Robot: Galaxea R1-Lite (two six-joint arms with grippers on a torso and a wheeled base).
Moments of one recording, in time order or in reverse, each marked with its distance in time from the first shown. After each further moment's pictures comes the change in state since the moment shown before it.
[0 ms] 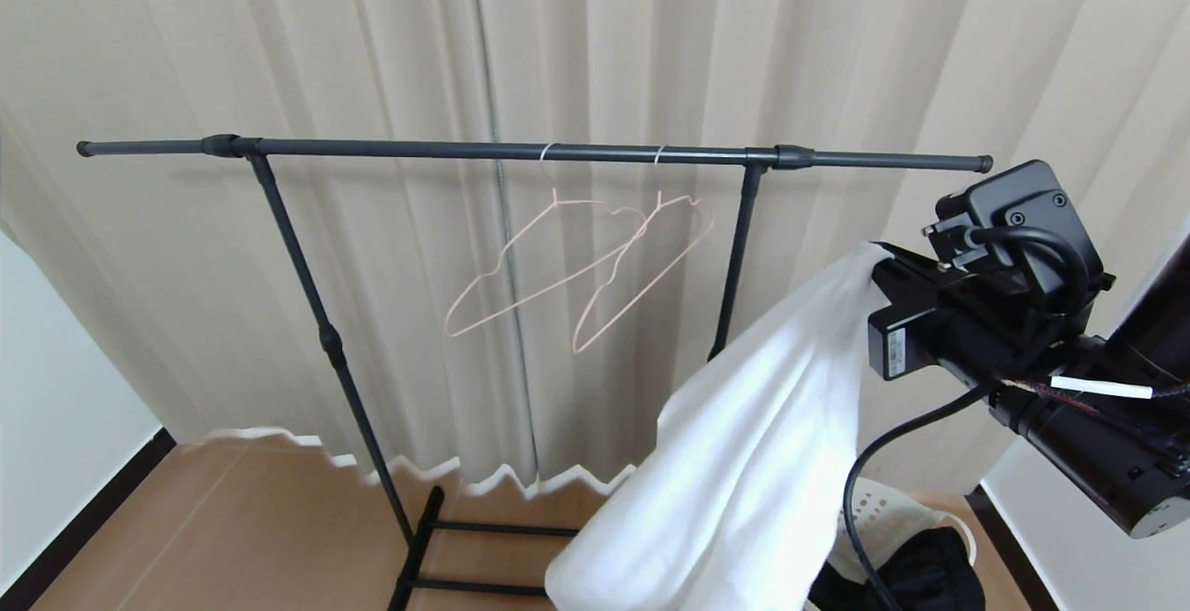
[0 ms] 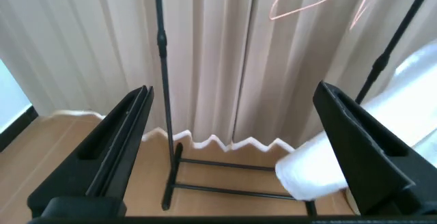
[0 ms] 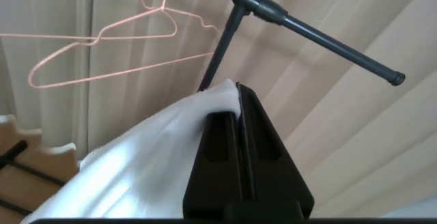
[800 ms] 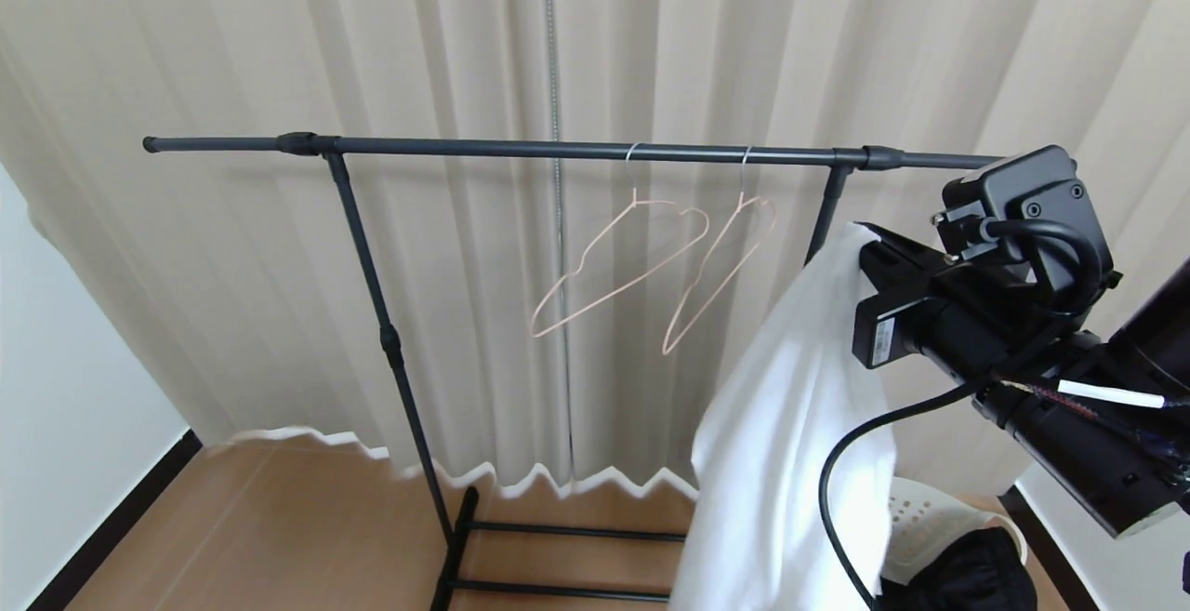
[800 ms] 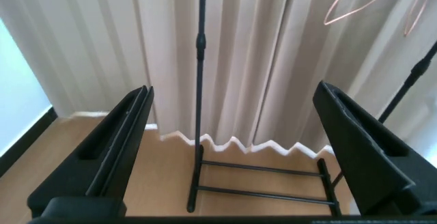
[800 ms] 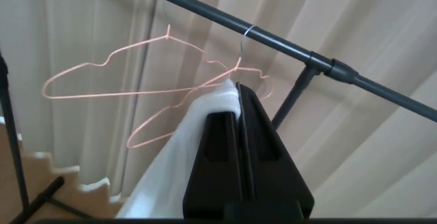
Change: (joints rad) left arm -0.001 0.000 0.000 0.000 0.005 -0.003; right arm 0.034 0.028 0.013 -0.143 0.030 -0.005
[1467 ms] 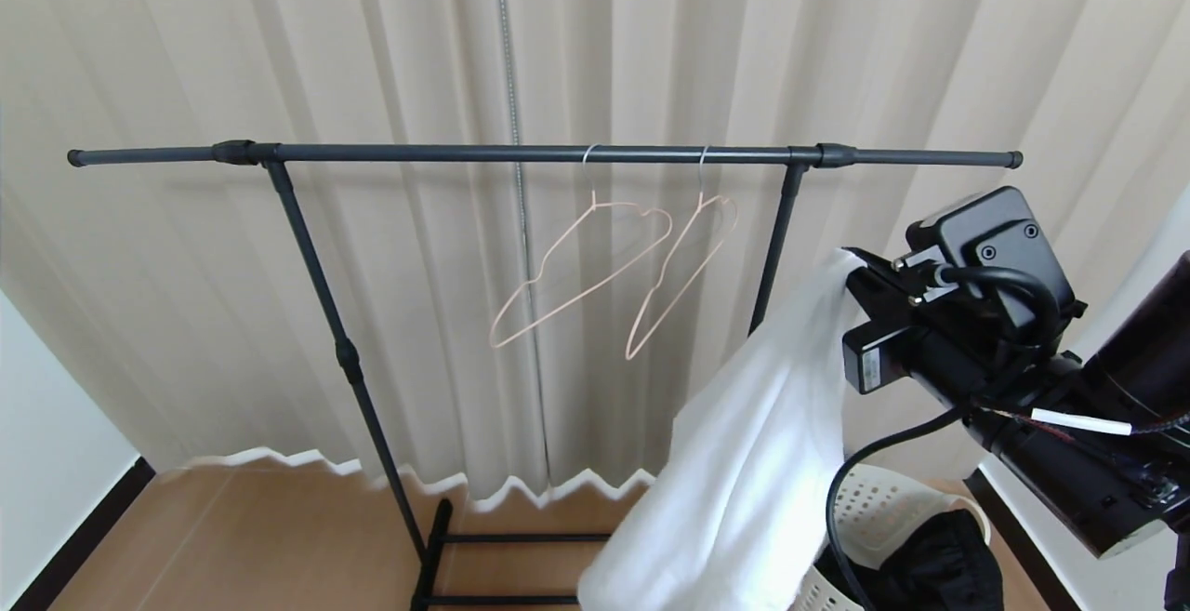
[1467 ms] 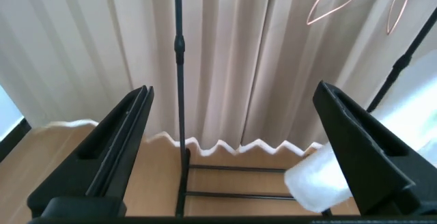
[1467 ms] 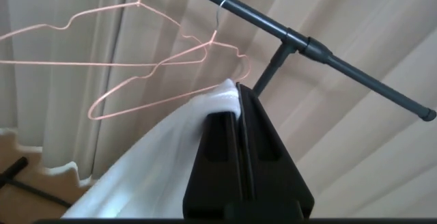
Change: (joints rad) left arm 0.000 0.004 0.000 0.003 -0.001 0.003; right arm -0.002 0.022 0.043 -0.020 -0.006 -0.071
